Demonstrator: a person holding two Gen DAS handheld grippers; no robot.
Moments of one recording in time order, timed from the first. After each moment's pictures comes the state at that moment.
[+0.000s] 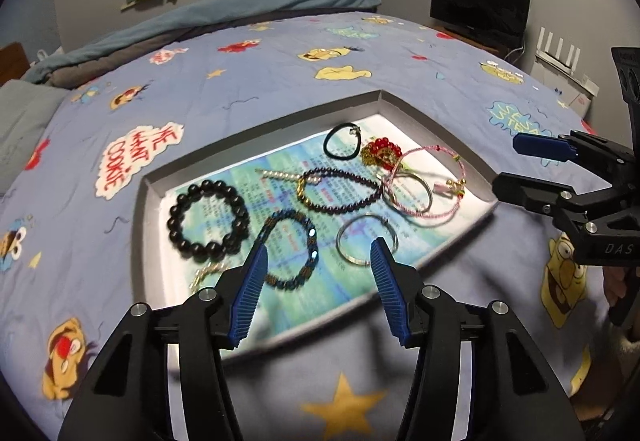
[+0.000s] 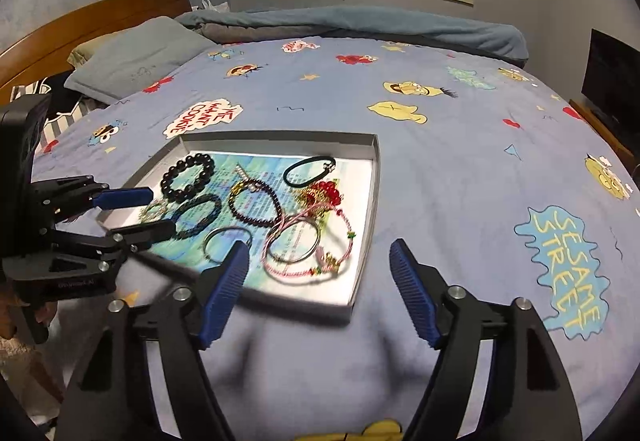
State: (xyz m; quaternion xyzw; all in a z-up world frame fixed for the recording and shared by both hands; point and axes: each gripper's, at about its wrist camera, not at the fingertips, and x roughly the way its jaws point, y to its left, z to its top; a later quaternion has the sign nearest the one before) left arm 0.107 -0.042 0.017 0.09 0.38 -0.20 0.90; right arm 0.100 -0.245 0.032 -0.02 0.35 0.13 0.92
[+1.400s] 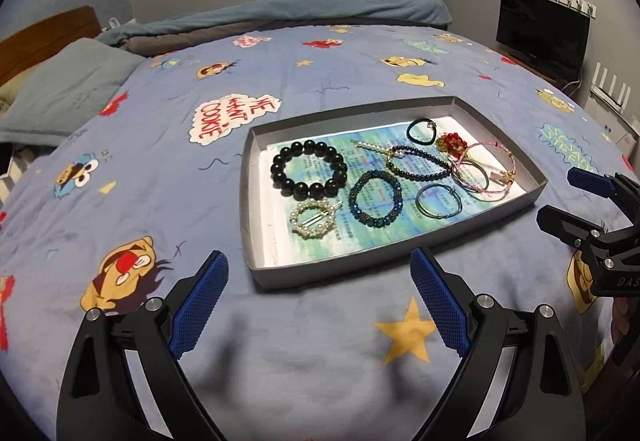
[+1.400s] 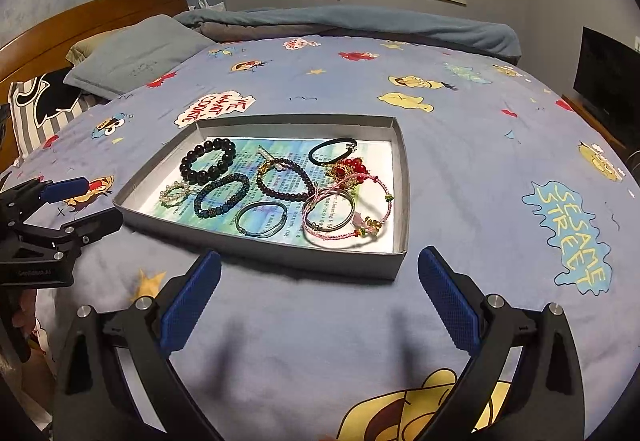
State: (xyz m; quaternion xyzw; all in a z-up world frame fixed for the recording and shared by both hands) left arm 0.062 0.015 0.021 0.05 0.38 -0.08 0.92; right arm 0.074 -0.216 0.020 -0.02 0.35 0.11 0.93
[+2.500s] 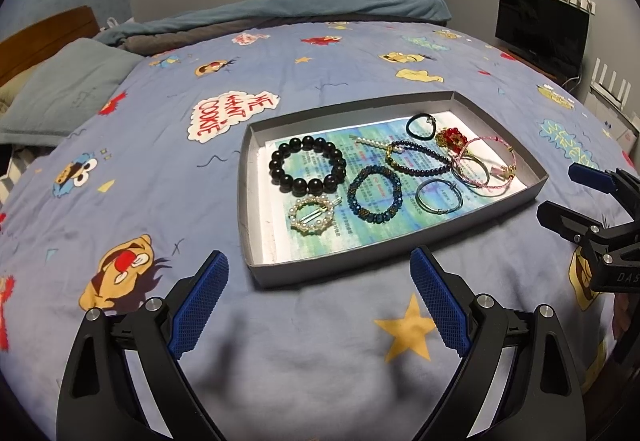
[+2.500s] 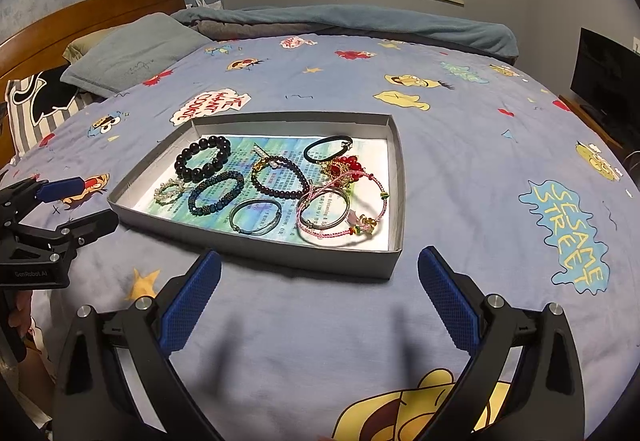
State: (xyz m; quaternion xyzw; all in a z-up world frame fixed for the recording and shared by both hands) left arm 0.062 0.014 0.019 0.06 0.38 -0.09 0.92; right arm 0.075 -0.216 0.018 -0.03 0.35 0.11 0.93
